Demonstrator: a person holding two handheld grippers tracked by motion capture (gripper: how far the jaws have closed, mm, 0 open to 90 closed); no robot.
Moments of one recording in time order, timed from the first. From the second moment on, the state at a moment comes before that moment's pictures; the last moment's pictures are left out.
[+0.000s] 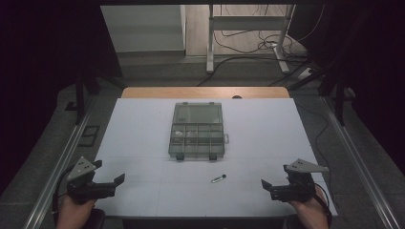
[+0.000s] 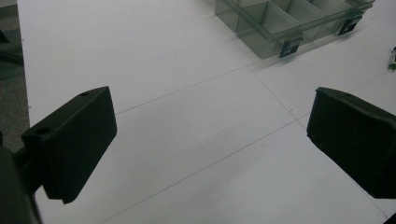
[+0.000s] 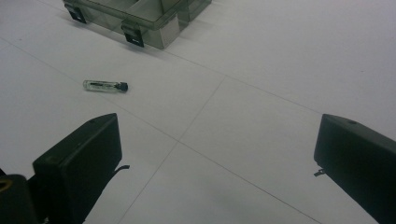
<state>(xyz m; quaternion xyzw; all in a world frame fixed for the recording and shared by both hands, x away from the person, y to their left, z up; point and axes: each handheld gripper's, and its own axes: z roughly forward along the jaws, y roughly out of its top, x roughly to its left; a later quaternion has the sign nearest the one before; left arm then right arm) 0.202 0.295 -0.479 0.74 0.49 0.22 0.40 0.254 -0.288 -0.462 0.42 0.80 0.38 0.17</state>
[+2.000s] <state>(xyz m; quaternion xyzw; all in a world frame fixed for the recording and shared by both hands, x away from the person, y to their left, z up) 0.202 0.296 -0.480 0.74 0.50 0.21 0.40 0.304 -0.204 -0.468 0.31 0.87 0.37 0.08</state>
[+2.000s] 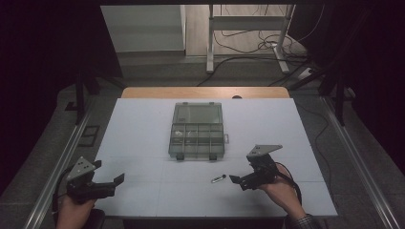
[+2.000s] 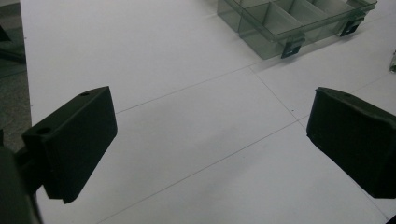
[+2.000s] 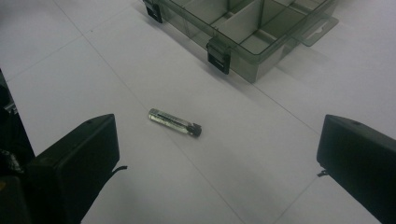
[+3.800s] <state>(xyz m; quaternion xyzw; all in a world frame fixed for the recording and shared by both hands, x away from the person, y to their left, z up) 0.203 0.295 -0.480 0.75 0.49 0.21 0.40 0.327 -0.125 -0.506 0.19 0.96 0.21 0.04</state>
